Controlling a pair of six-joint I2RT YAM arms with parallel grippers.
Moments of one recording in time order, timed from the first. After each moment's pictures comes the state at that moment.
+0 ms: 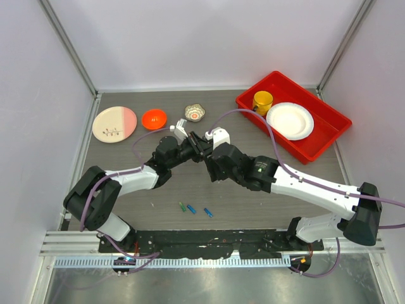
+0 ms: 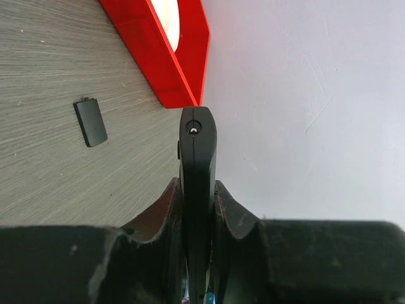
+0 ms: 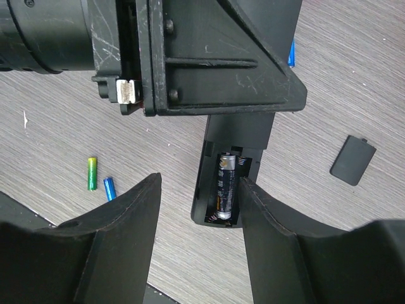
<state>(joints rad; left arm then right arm) -0.65 1.53 0.67 0.76 0.33 -1.25 1.06 1.29 1.12 -0.55 0.39 0.37</state>
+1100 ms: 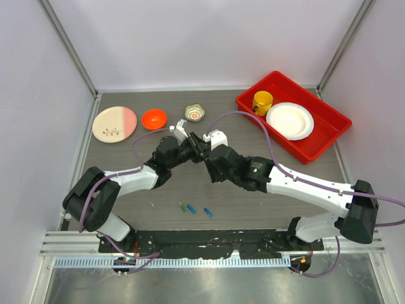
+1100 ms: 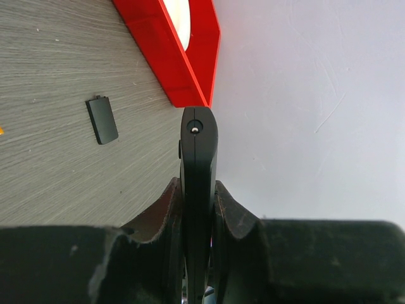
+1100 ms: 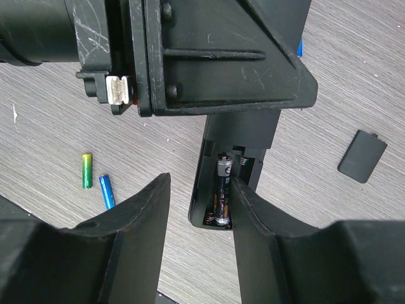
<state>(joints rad) -0.65 1.52 0.67 0.72 0.31 -1.23 1.06 1.33 1.09 -0.53 0.38 0.38</state>
